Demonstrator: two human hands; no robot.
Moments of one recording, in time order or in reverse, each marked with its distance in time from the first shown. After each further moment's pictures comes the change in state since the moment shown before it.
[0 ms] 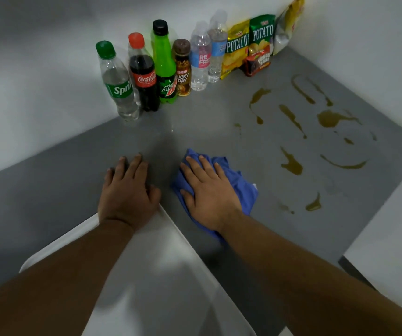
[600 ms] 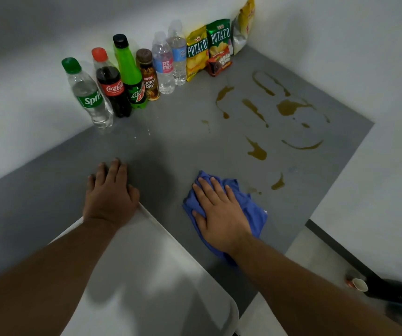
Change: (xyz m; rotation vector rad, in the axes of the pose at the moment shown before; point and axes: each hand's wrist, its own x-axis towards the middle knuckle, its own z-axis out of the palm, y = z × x) left_hand -0.009 0.007 -0.007 0.028 -0.031 0.040; right_hand -0.108 0.023 -0.003 -0.003 -0.059 0.169
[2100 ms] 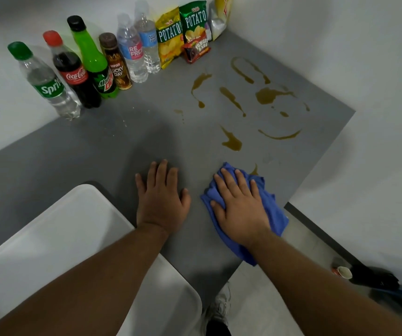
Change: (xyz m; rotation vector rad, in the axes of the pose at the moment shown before) left_hand -0.029 0.163 0.062 -0.064 0.134 0.172; right_hand -0.047 0.098 -0.011 -0.001 0.015 0.182
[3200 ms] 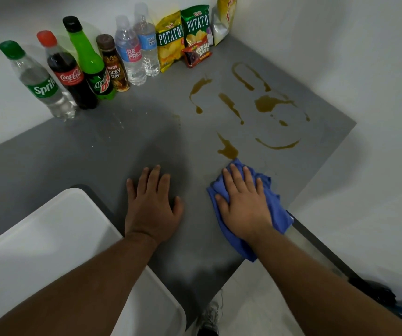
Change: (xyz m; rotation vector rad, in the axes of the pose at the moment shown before) left_hand 0.001 -0.002 0.010 0.007 0.065 -0.023; right_hand 0.029 0.035 -0.007 -0.008 0.022 0.041
